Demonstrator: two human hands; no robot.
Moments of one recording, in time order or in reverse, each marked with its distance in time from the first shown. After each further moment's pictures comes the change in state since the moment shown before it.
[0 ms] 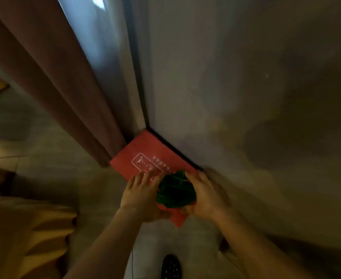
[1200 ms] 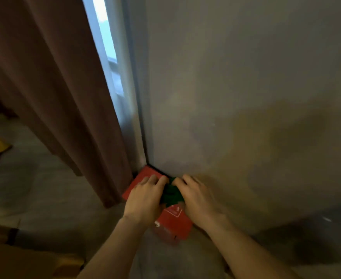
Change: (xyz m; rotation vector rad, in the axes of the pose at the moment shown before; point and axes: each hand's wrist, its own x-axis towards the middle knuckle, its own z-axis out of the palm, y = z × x) left_hand -0.114 0.019 -0.134 0.003 0.428 0.248; right_hand -0.115 -0.117 -0.100 -0.081 0.414 -0.131
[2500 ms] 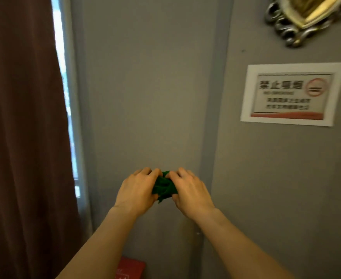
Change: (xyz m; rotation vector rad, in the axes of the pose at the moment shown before) left_hand -0.247 0.293 -0.334 0.117 0.529 0.481; right_hand -0.372 -0.123 -0.361 -0.287 0.659 0.166
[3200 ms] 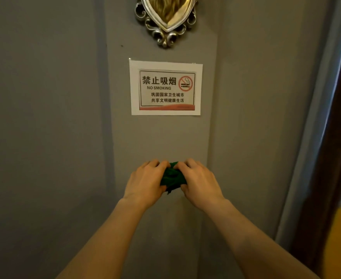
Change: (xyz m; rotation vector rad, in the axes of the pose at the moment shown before) left_hand 0.062 0.309 0.047 -0.264 0.027 0.378; right_hand -0.188 0.214 -0.151 -0.259 0.053 0.370
